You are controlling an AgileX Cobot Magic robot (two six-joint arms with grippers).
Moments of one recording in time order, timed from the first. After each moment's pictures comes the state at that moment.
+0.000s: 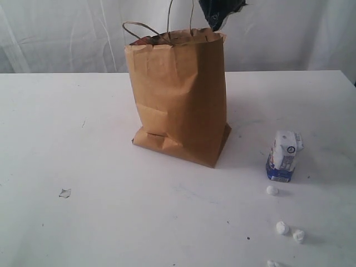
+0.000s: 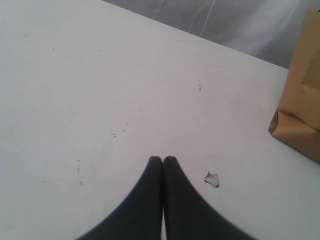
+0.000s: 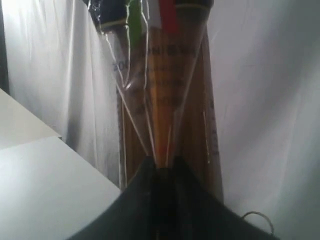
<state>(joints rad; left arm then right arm) 0.08 0.04 0.02 -0.39 0.31 0.04 0.23 1.73 -1.65 1.67 0.61 -1.73</state>
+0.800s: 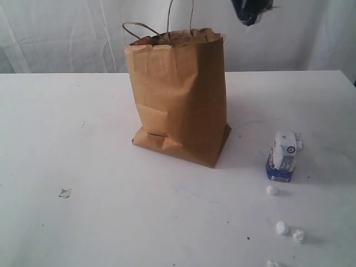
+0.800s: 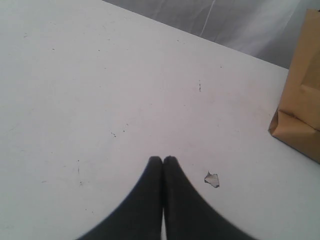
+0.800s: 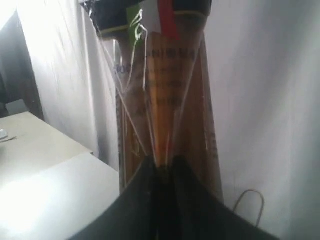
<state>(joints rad) 0.08 0.04 0.02 -0.39 0.31 0.04 0.01 1.72 -1.66 1.67 0.88 -1.50</state>
